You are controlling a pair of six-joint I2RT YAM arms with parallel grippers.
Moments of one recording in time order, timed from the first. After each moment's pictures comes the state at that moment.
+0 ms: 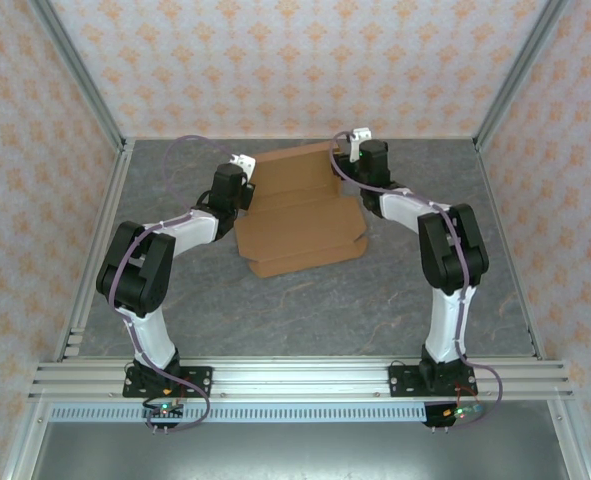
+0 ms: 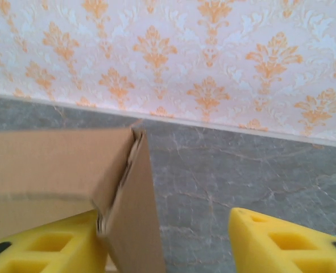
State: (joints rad) left arm -0.29 1.83 1.08 0.24 -0.32 0.19; right arm 0.31 2.01 1.36 0.30 0.01 0.07
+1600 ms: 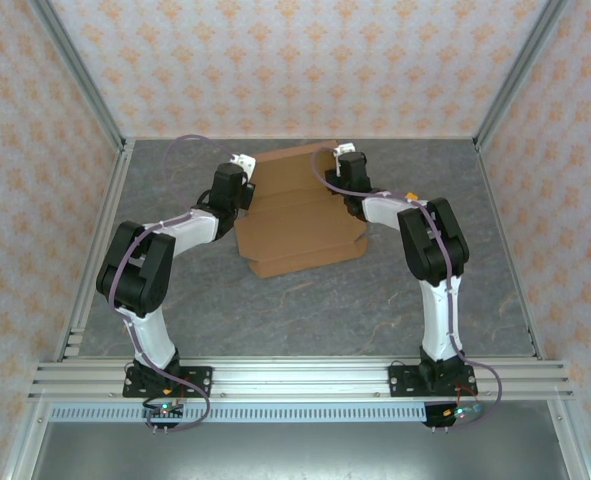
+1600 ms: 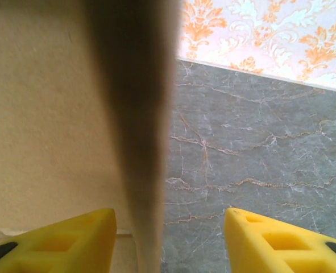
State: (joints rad) left arm -0.29 1.83 1.09 0.23 -0.32 0.19; right arm 0.38 2.13 1.40 0.21 0.20 0.01
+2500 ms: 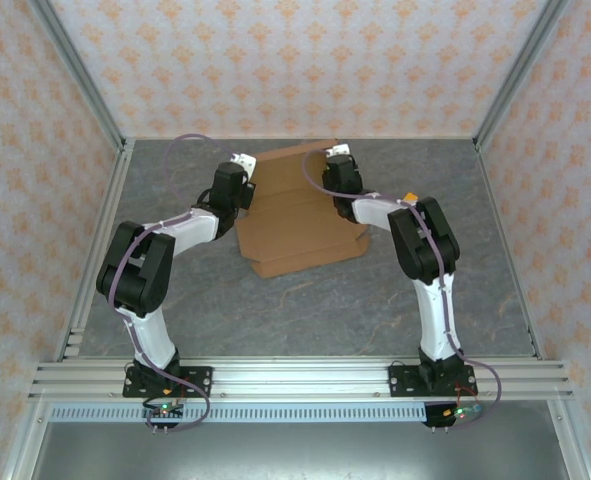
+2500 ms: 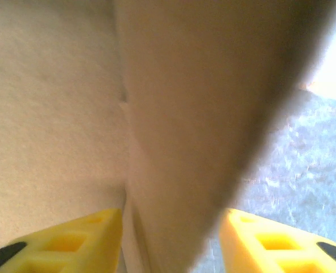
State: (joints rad) left arm -0.29 1.83 1.10 0.21 -0.32 0.19; right arm 0.43 2.18 1.43 0.21 0.39 0.01
